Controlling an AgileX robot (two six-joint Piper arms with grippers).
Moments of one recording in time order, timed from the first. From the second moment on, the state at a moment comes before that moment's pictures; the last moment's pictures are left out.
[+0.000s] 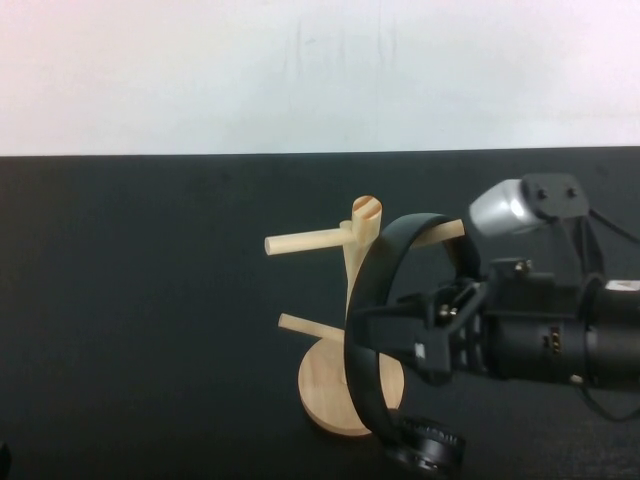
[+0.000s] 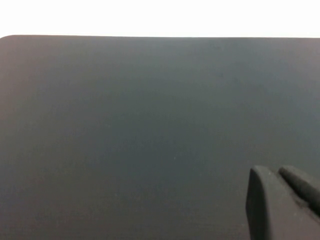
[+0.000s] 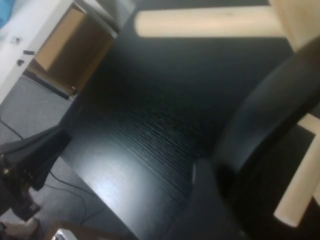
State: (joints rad) right arm 0.69 1.19 -0.73 1.32 0.40 -0.85; left arm -0.18 -0.01 0.02 0.20 0.37 -0.20
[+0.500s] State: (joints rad) right arm 0.69 1.27 -0.76 1.50 0.39 -0.99; left arm -0.18 -0.01 0.02 0.20 0.37 -0.20
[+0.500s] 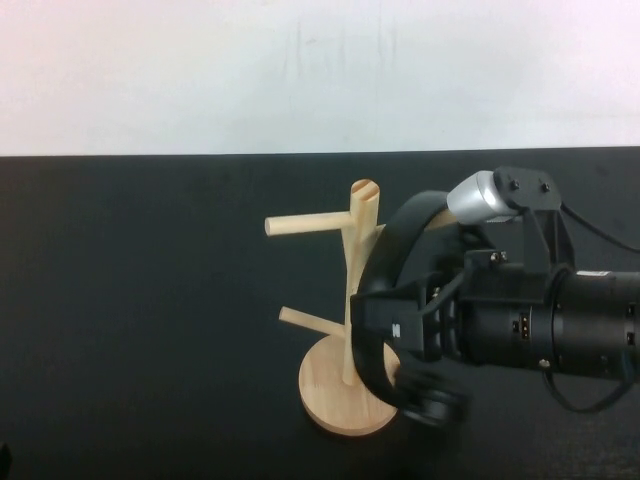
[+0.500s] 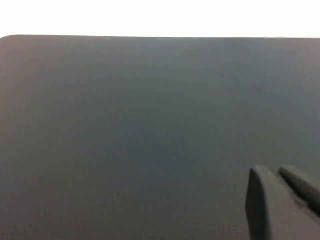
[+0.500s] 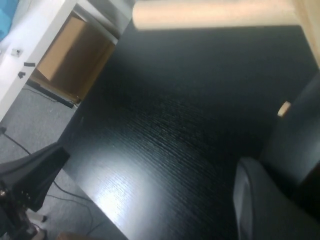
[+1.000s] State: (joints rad) right arm 0.68 1.06 -0.76 1.30 0.43 -0.82; left arm -0.18 -0.01 0.02 0.20 0.37 -0.20
